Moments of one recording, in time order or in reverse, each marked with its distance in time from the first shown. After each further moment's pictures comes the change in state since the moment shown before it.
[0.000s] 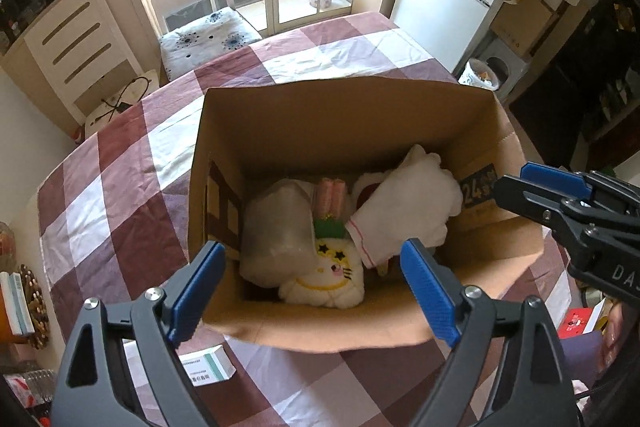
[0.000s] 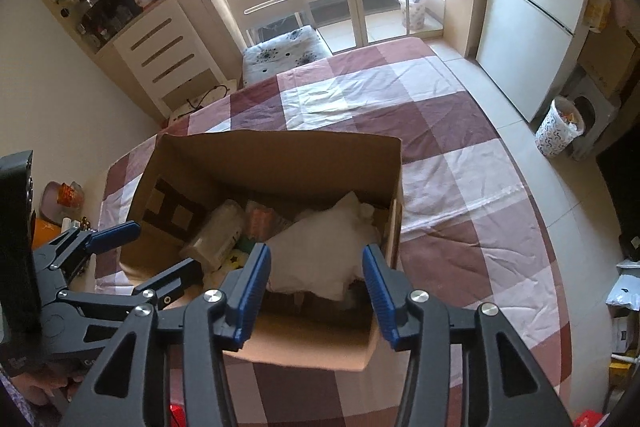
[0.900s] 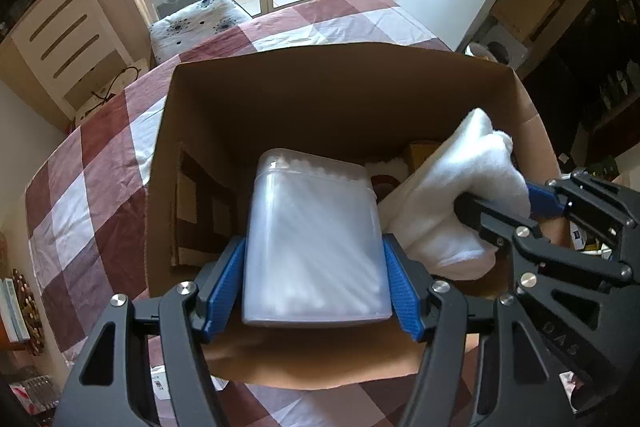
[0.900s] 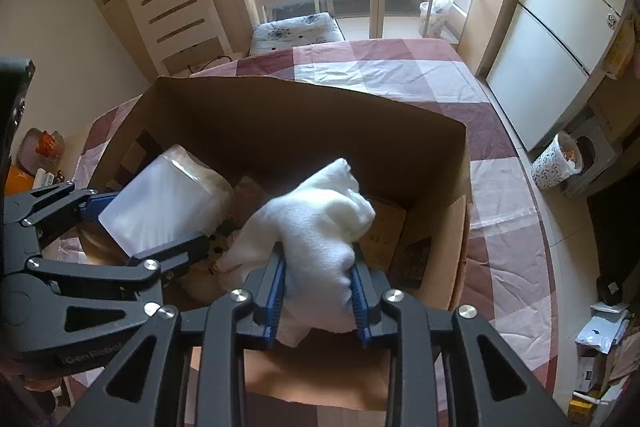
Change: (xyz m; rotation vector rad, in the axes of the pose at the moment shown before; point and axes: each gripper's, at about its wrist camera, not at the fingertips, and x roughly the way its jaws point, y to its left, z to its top) left arm 0.037 -0.003 0.003 0.021 0.060 -0.006; right arm 0.044 0.026 -0.009 -0.163 0.026 -0.069
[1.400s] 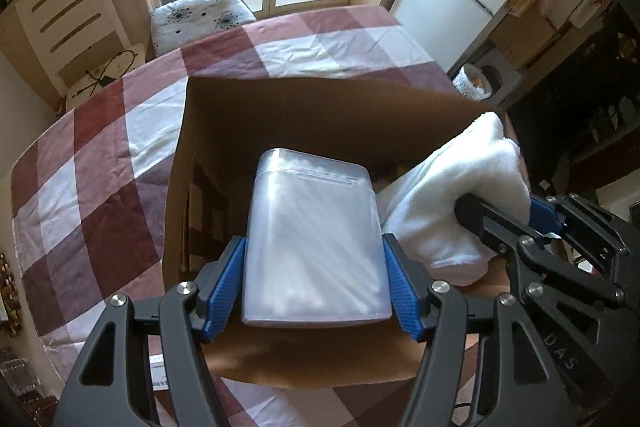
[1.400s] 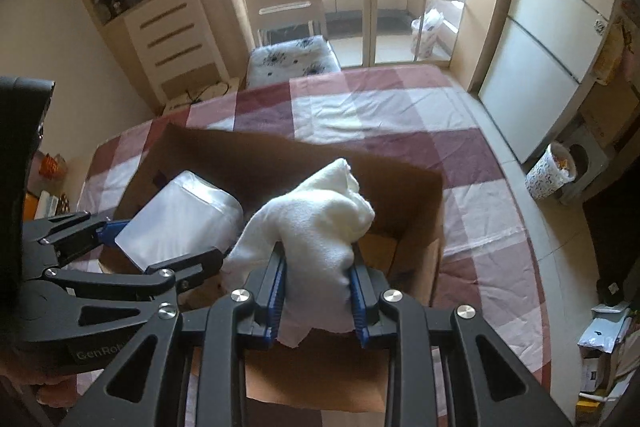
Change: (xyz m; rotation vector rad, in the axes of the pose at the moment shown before) left arm -0.011 0.011 0.009 -0.103 -0.004 -0.079; right arm -0.021 0.005 0.013 0.023 -0.064 -0.012
